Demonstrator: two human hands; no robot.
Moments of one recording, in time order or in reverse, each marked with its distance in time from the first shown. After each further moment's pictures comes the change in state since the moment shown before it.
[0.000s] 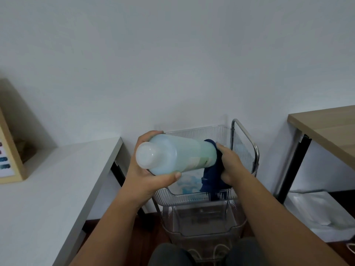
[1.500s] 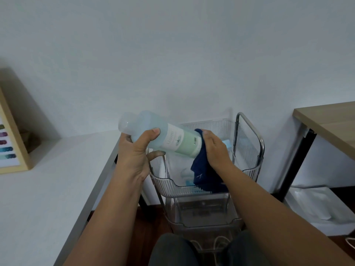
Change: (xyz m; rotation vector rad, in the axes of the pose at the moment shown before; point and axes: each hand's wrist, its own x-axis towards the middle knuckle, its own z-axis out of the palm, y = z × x) left_hand 0.025 0.021 -0.005 -0.284 0.483 -0.370; right_hand -0.003 0.019 0.032 -0.628 -0.083 -0.708
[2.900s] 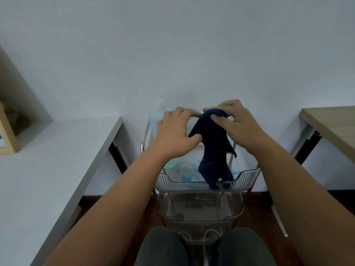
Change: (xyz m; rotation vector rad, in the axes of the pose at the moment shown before) left_hand 0.037 -0.044 0.052 1.242 -0.385 0.487; right_hand 0.023 -0.064 -0.070 -0.165 -0.250 -0.274
